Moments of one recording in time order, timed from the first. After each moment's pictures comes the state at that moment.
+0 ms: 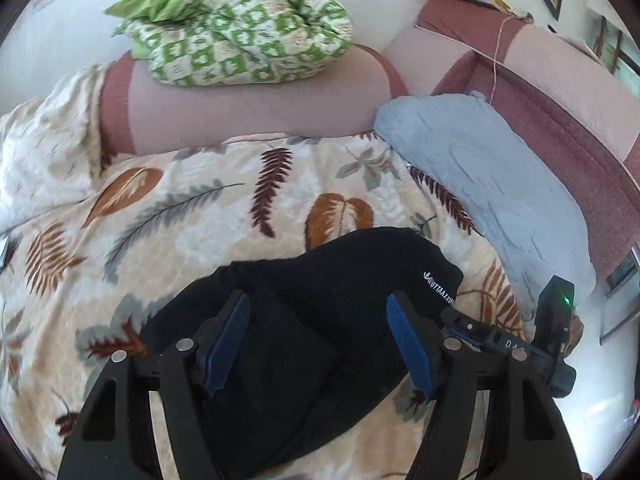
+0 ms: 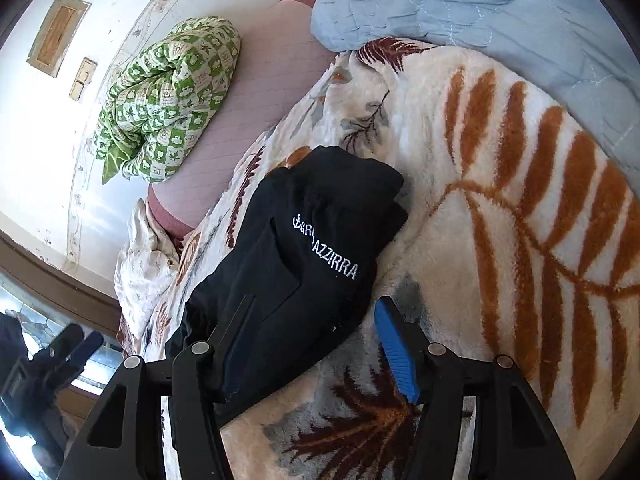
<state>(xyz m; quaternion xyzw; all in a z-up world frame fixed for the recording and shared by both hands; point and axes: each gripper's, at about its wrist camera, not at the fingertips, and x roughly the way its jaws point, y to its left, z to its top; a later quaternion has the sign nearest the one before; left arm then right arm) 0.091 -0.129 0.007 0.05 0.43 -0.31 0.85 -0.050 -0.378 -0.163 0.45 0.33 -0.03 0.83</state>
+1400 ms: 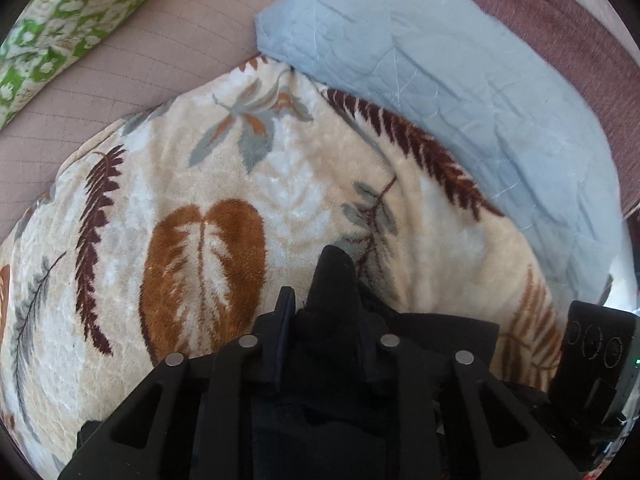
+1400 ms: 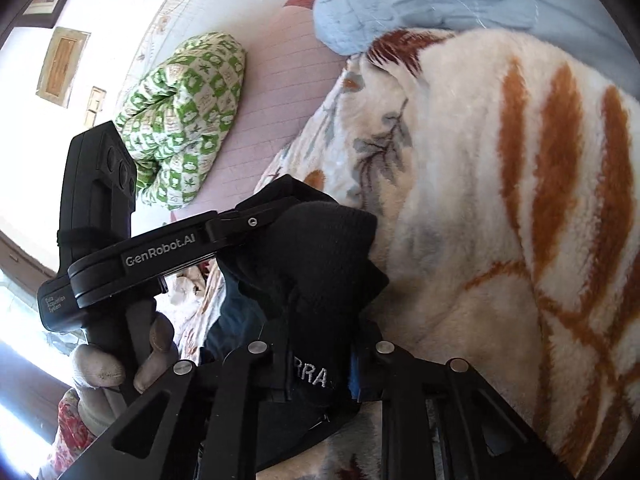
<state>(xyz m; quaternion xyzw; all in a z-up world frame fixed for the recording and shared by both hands) 0.163 -0.322 -0.081 0.17 0.49 -0.41 0.75 -0.013 -0.401 -0.187 0.49 0.27 0.01 0.82</state>
